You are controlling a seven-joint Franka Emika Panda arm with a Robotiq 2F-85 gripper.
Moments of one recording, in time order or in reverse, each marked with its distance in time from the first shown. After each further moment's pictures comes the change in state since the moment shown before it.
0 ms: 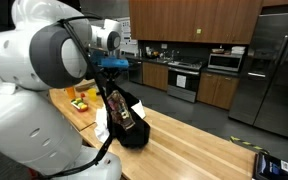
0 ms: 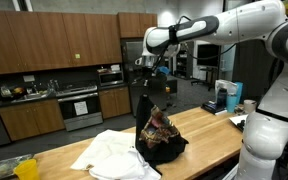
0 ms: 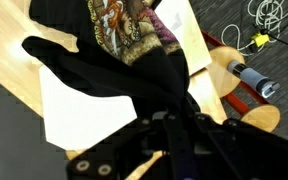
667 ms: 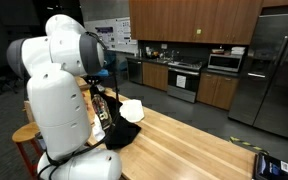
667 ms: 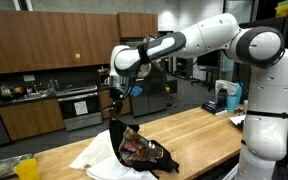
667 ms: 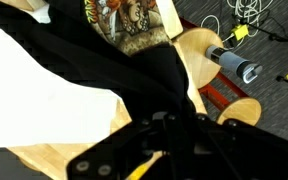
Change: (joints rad) arm 0.085 0.335 0.192 0.174 0.003 0.185 0.200
